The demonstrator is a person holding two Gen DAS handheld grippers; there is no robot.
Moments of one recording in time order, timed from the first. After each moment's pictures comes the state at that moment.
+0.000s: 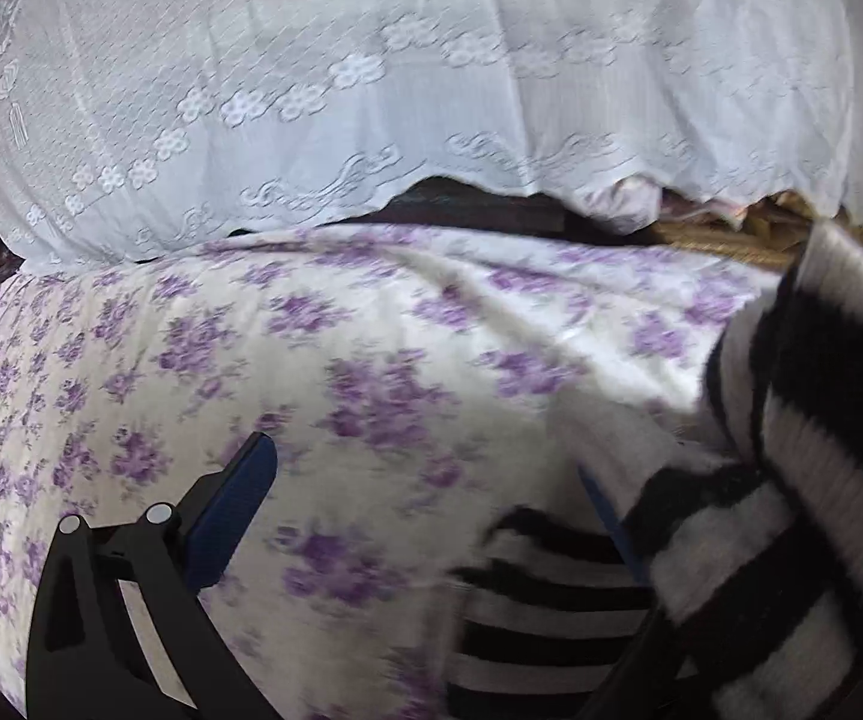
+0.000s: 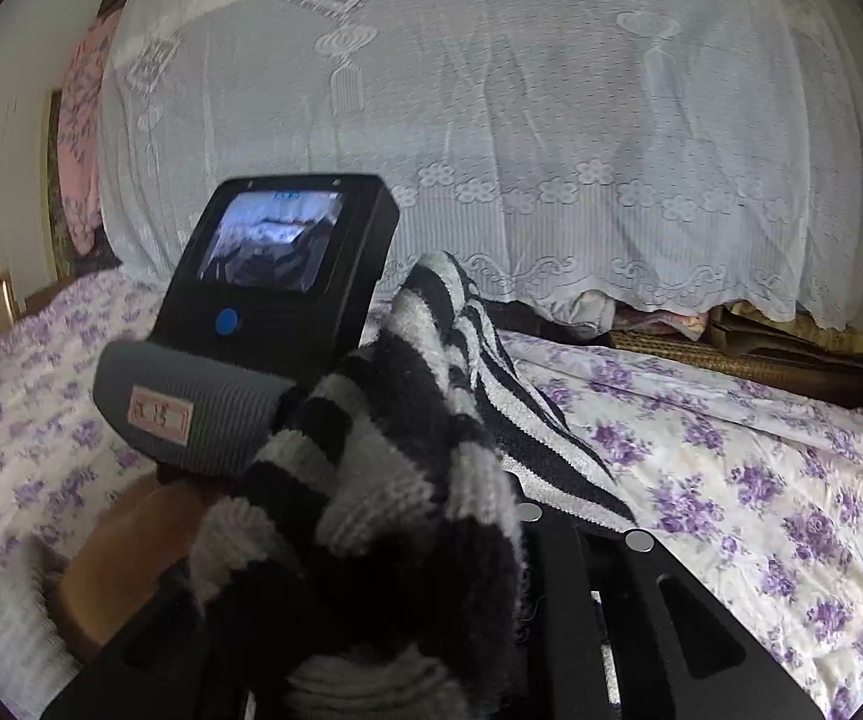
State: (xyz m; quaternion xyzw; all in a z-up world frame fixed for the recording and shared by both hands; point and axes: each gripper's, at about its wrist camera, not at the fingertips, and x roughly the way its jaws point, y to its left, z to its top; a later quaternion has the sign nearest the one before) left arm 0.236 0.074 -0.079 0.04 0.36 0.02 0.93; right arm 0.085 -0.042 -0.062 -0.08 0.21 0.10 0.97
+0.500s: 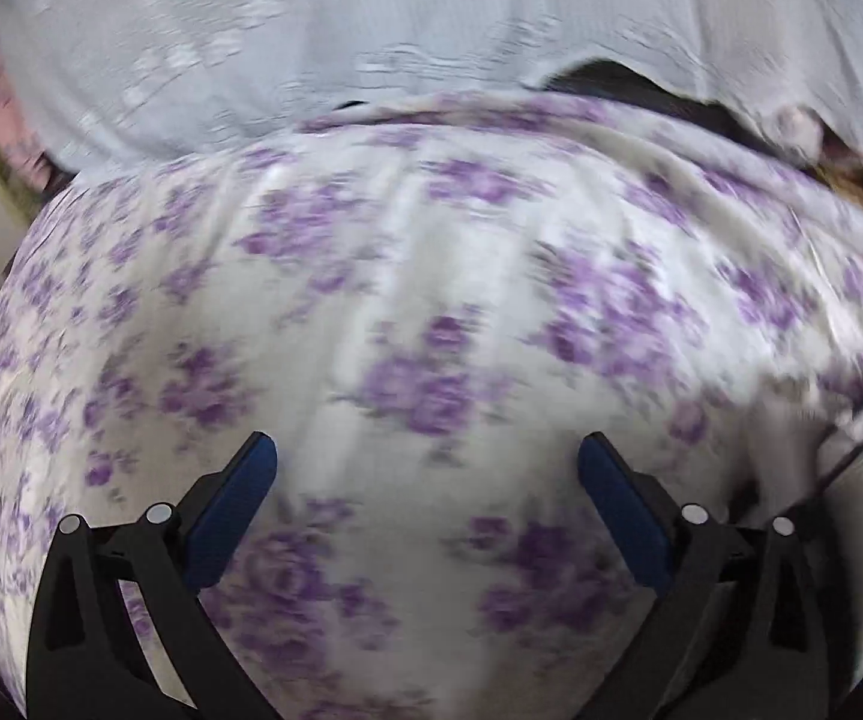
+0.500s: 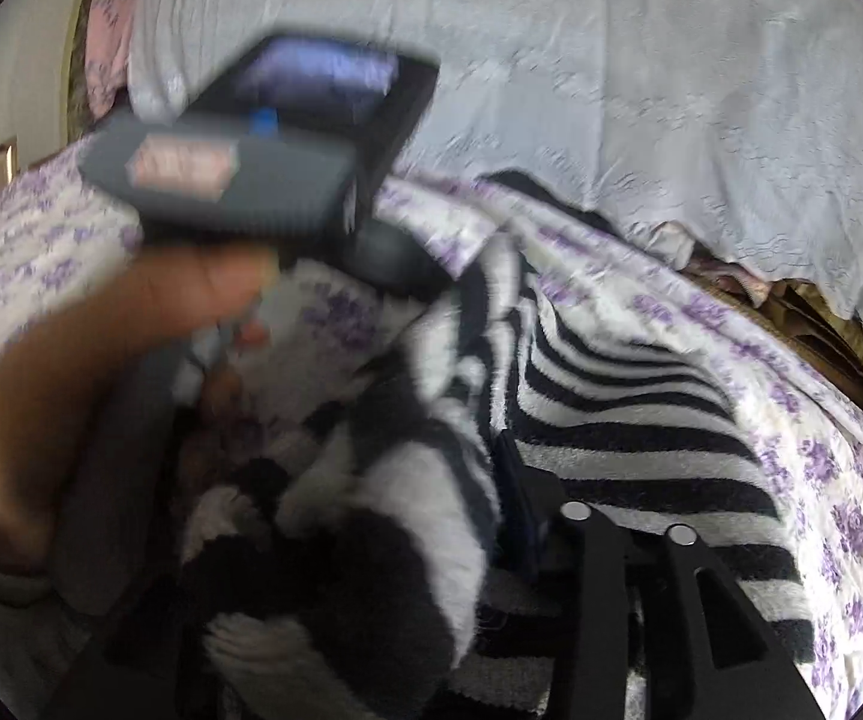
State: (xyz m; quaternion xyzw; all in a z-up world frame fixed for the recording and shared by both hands) left arm 0.265 0.153 -0.131 0.01 0.44 0.13 0.89; right arm 0.111 0.026 -0.144 -0.18 0.30 0.11 0.93
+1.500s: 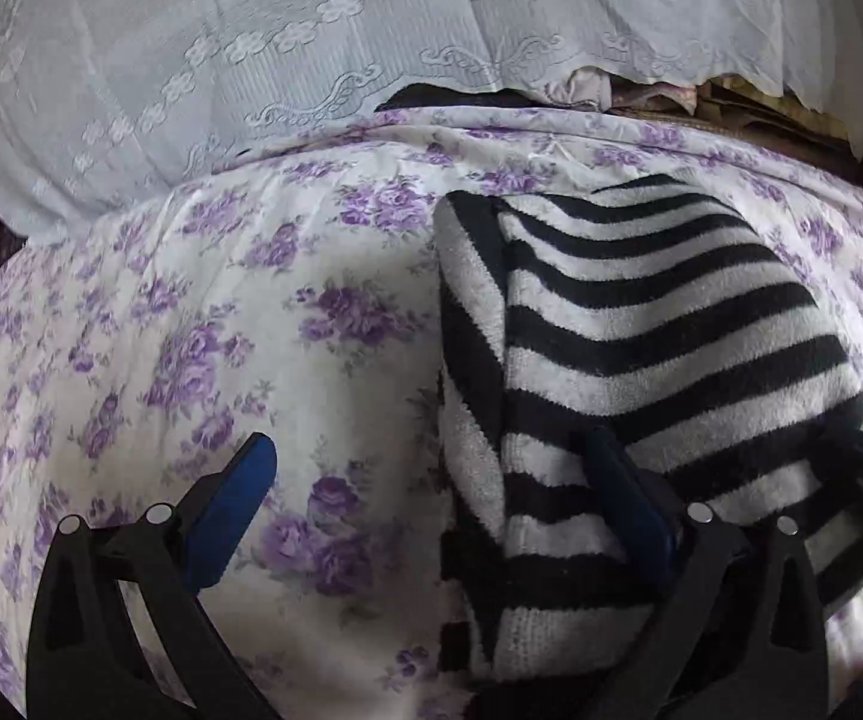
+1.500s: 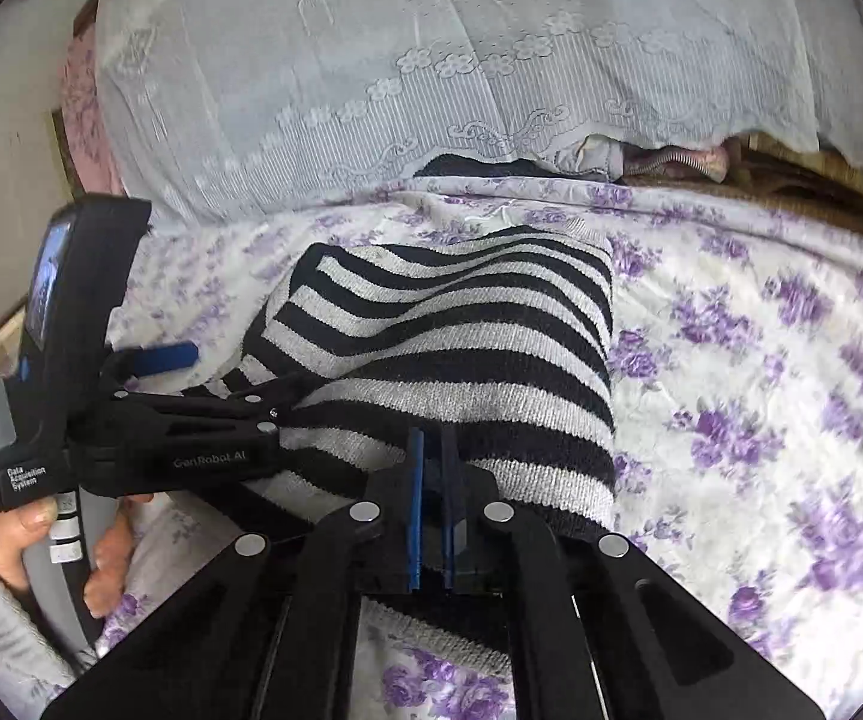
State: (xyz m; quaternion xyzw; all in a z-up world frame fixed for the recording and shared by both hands) left arm 0.135 0.080 -0.135 0.08 0.39 -0.01 0.92; right arm 0.074 -0.118 -0.131 0.03 0.31 0.18 0.93
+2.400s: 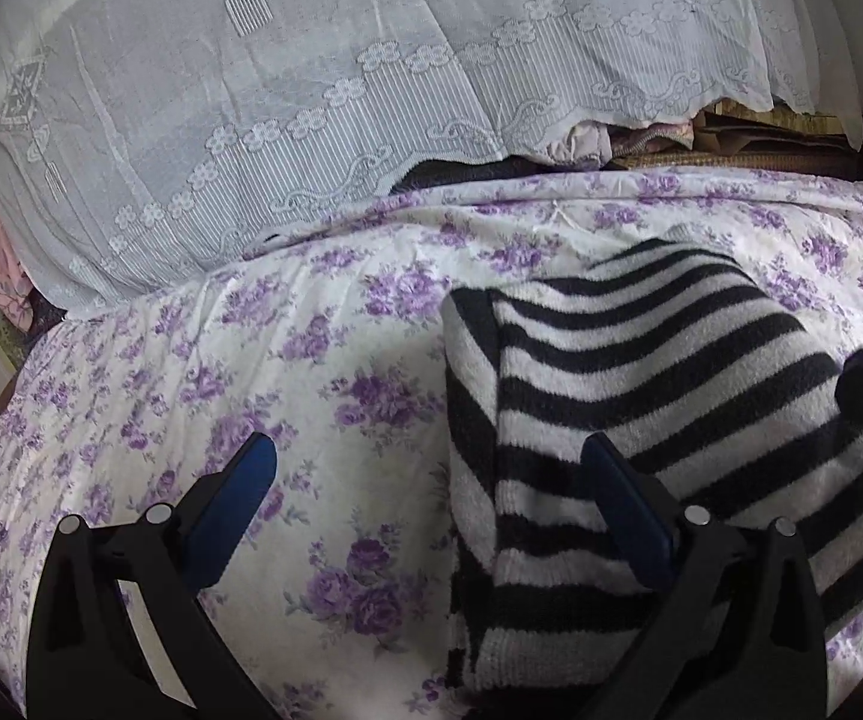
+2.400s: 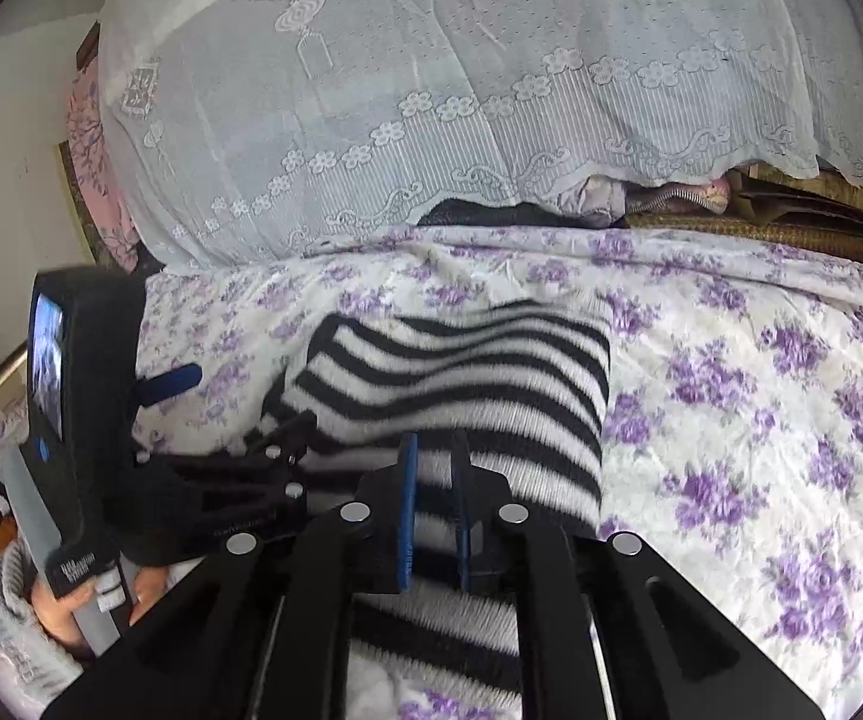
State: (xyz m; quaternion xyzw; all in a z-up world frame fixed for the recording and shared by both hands) left arm 0.124 0.065 -0.112 0.13 0.30 0.02 0.94; right arm 0.078 -0.119 -0.094 0.04 0.28 0.18 0.94
